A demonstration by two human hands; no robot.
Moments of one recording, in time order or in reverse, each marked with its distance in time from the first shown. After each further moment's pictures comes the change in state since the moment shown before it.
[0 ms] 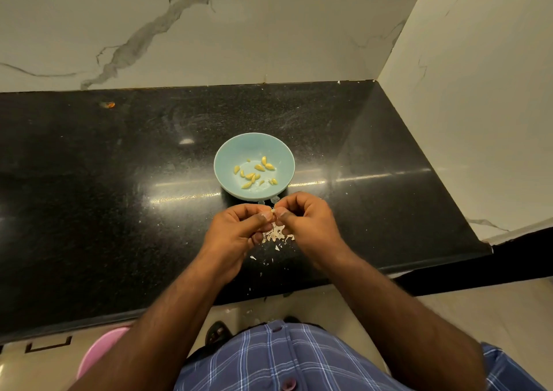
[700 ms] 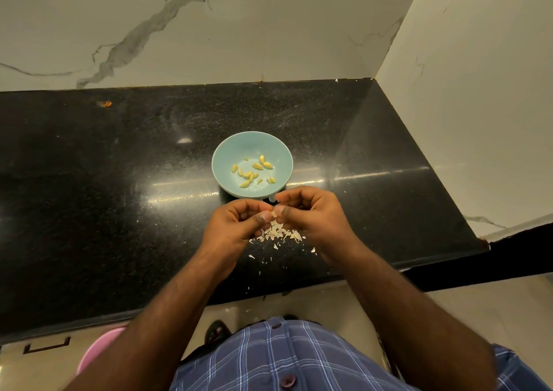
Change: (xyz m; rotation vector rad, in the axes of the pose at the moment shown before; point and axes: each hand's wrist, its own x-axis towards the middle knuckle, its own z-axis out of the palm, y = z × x) left_hand 0.001 -0.002 -0.007 0.166 -0.078 0.172; right_hand 0.000 -0.008 -0.021 0.127 -0.107 -0.013
